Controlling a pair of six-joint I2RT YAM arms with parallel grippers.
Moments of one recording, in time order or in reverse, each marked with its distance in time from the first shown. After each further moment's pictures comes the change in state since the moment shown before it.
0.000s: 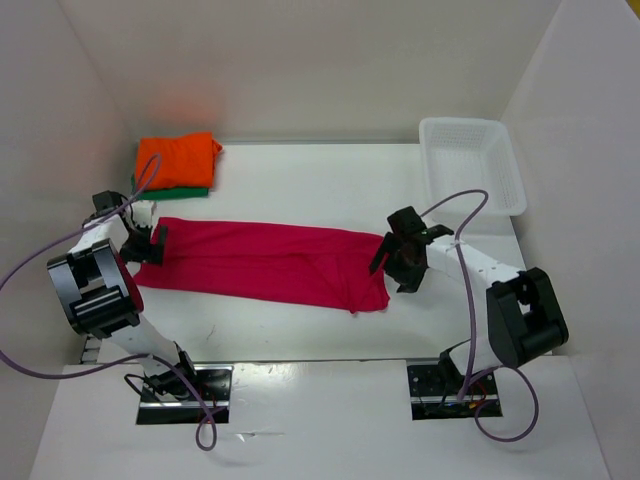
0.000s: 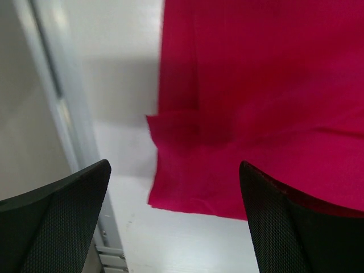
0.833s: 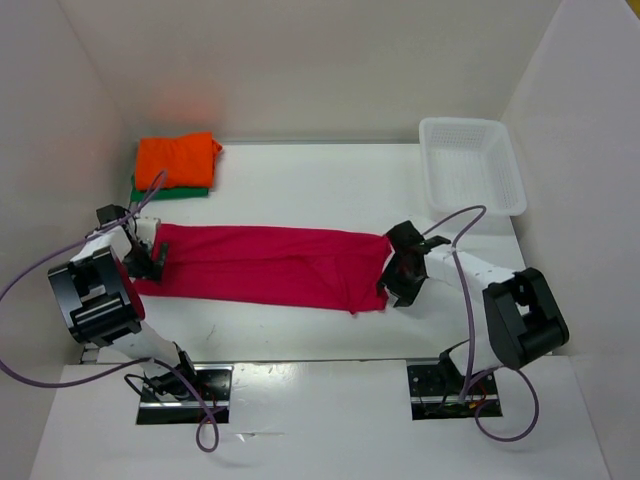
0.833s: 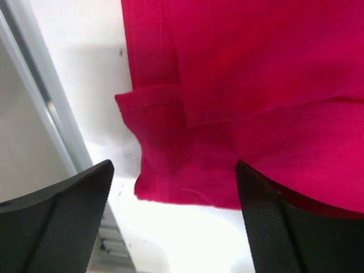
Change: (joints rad) left arm 0.013 -0.052 -0.146 -0.005 -0.080 0.066; right arm 0.024 0.003 -0.113 -0.003 -0.038 0.107
